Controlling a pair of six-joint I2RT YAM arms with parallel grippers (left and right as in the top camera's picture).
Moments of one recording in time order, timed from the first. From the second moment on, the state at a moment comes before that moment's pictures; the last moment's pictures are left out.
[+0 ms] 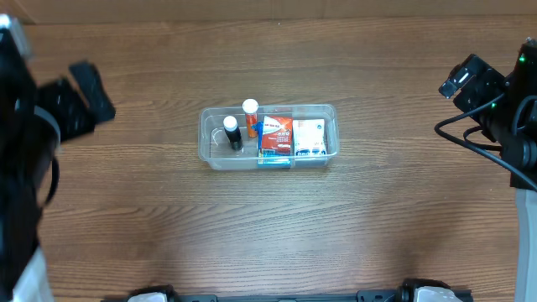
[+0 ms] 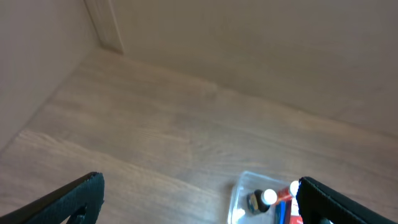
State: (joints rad) left arm 0.10 1.33 2.20 -1.42 -0.08 -0.23; right arm -0.09 1.29 1.67 -1.13 0.11 0.53
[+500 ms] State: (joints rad) left arm 0.10 0.87 1.19 -0.81 -0.04 -0.20; right arm -0.09 1.29 1.67 -1.13 0.11 0.53
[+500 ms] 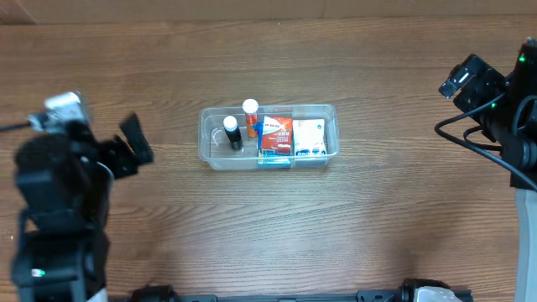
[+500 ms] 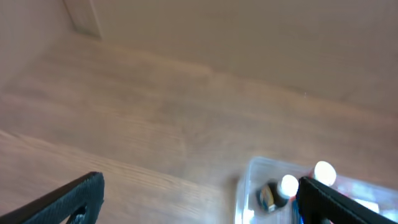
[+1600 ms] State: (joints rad) left arm 0.10 0.02 0.25 -0.55 0.02 -0.24; right arm -0.09 1.29 1.67 -1.13 0.11 0.53
